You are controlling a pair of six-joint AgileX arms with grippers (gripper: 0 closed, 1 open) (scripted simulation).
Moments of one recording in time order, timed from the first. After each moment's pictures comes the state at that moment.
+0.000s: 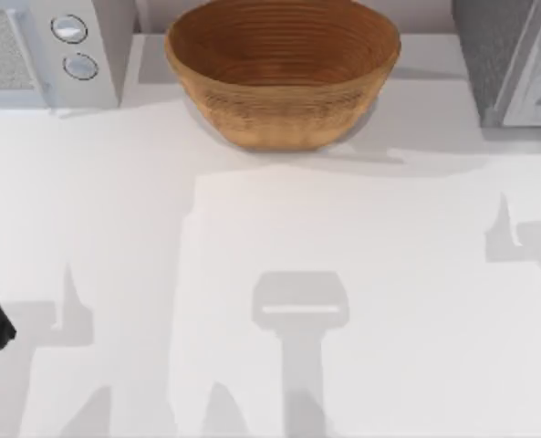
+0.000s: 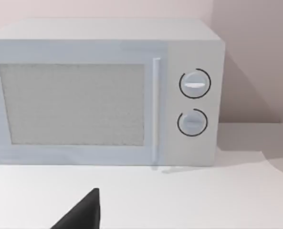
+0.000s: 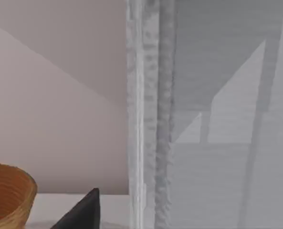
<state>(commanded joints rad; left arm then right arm) 0.00 0.00 0.00 0.00 0.00 0.00 0.08 0.52 0.66 -0.16 0.07 0.01</state>
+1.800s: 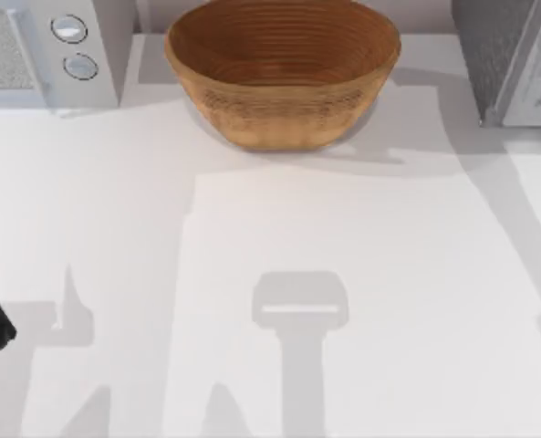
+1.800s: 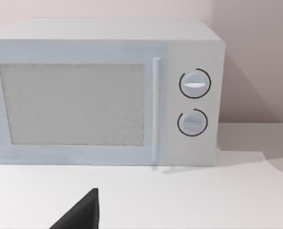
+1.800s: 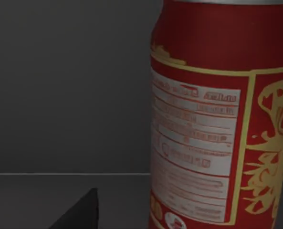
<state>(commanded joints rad) 0.00 0.00 0.00 0.00 0.00 0.00 0.25 1.58 1.94 -0.35 0.27 0.01</state>
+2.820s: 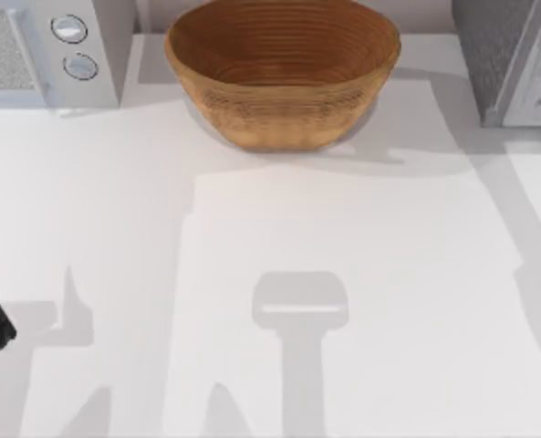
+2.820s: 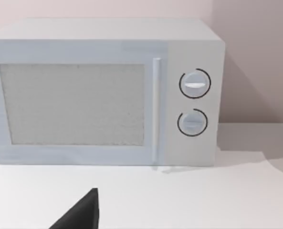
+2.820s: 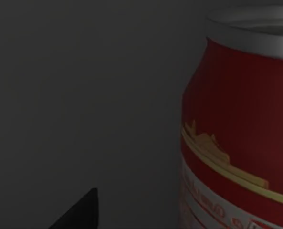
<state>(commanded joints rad) 0.00 0.00 0.00 0.00 0.00 0.00 0.20 1.83 2.23 -0.39 0.23 0.01</state>
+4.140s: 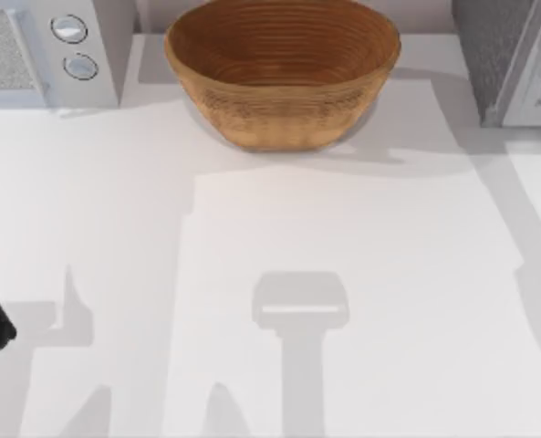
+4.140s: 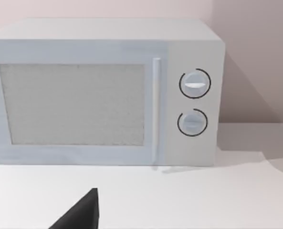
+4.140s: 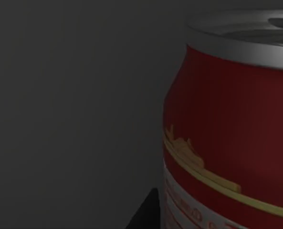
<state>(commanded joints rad) 0.00 0.00 0.00 0.00 0.00 0.00 0.20 1.83 2.23 -0.39 0.23 0.01</state>
